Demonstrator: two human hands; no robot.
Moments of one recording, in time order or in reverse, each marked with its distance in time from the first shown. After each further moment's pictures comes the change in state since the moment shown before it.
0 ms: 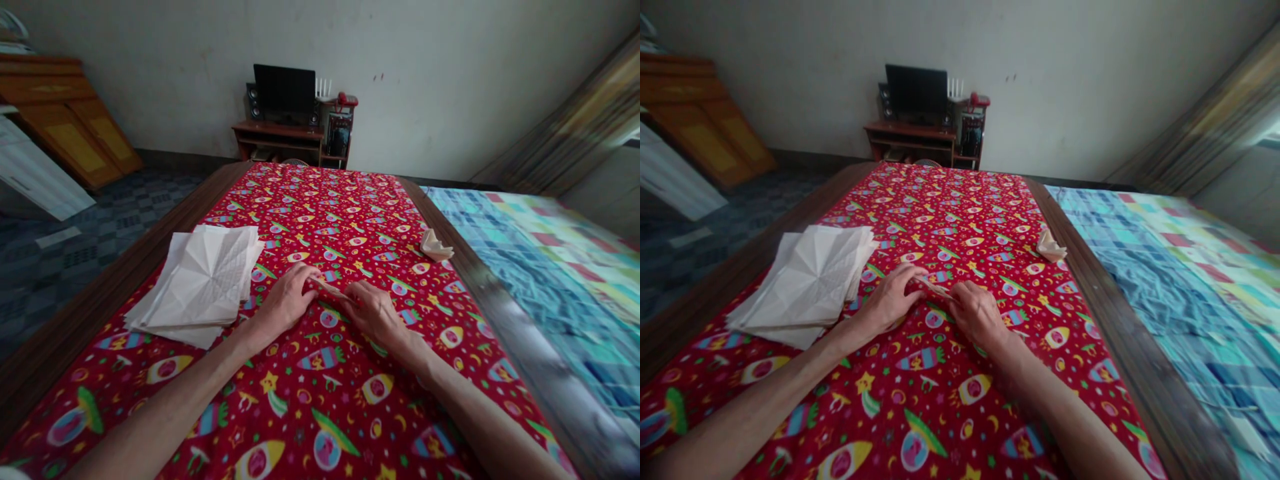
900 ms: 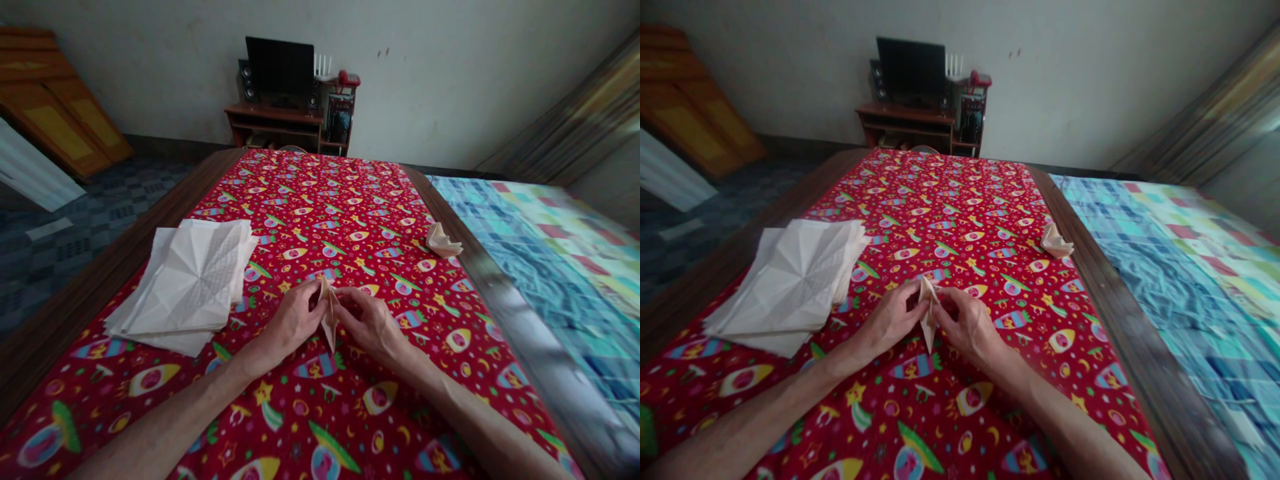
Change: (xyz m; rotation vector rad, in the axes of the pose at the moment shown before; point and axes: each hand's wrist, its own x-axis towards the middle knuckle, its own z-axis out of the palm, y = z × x) left_hand -0.008 0.030 0.011 -0.231 -0.123 -0.212; right_hand -0.001 -0.019 0.007 0.431 -0.052 0.277
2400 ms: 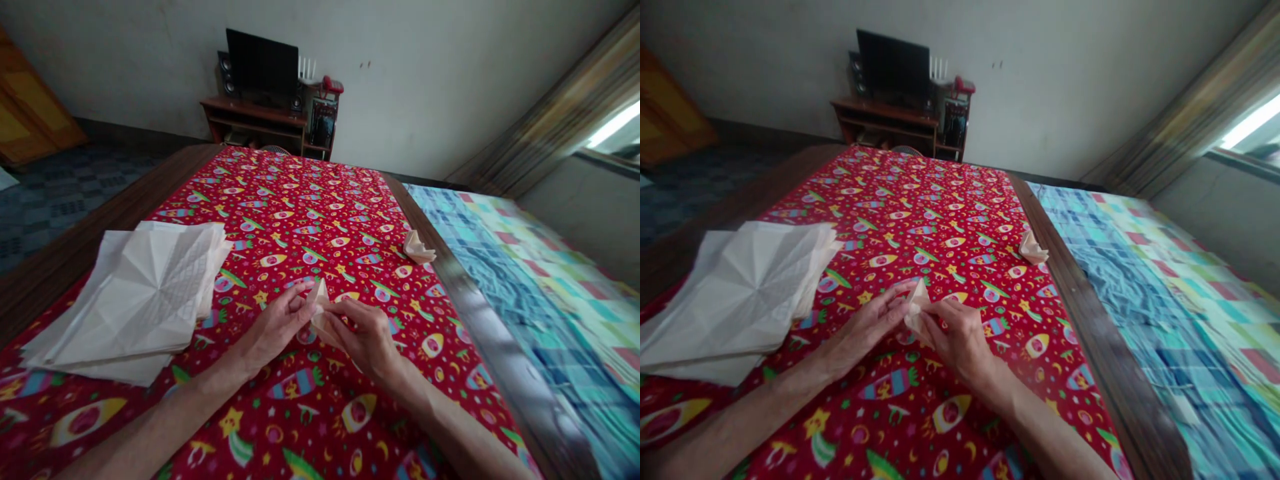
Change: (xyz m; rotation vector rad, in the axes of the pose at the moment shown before) left_hand -0.004 0.021 -0.005 -0.763 -0.195 -0.354; right_hand -0.008 -0.005 -0.015 -0.144 0.137 -0.169
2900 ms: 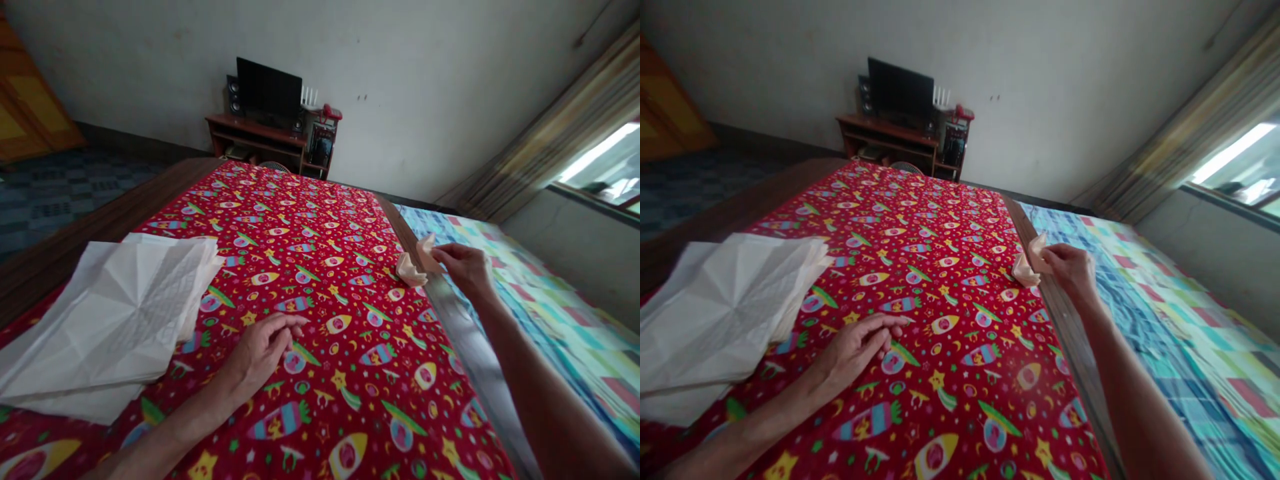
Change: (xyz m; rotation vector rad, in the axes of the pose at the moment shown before) left_hand 0.010 -0.020 -0.013 0.373 0.141 0.142; right_hand 0.080 0.142 -0.191 -0.384 0.428 0.352
